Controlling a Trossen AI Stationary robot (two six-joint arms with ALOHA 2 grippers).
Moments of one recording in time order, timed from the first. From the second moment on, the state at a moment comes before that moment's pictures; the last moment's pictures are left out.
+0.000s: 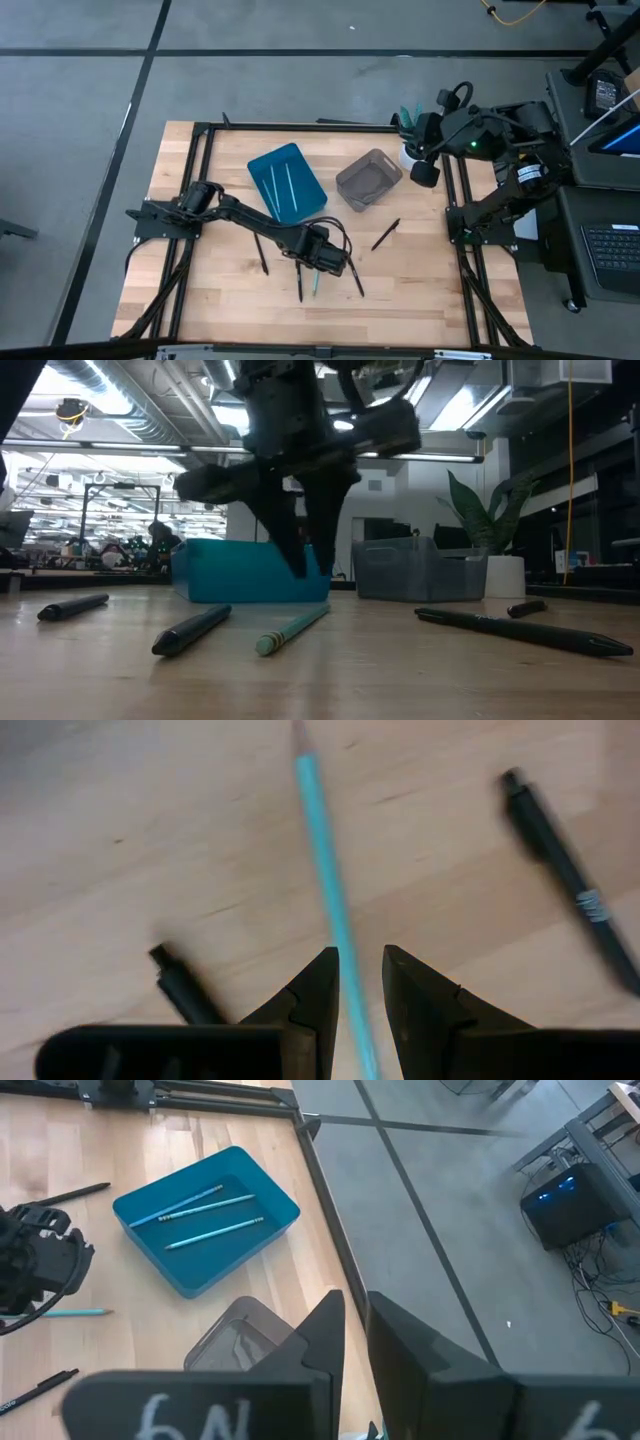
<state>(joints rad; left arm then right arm) -0.29 2.12 1.66 -0.87 -0.11 -1.53 0.11 1.53 2.33 -1.57 0.57 0.02</state>
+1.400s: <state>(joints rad) -0.28 2.22 1.66 -0.80 -0.02 -1.52 0.11 1.53 2.33 -1.57 0.57 0.00</state>
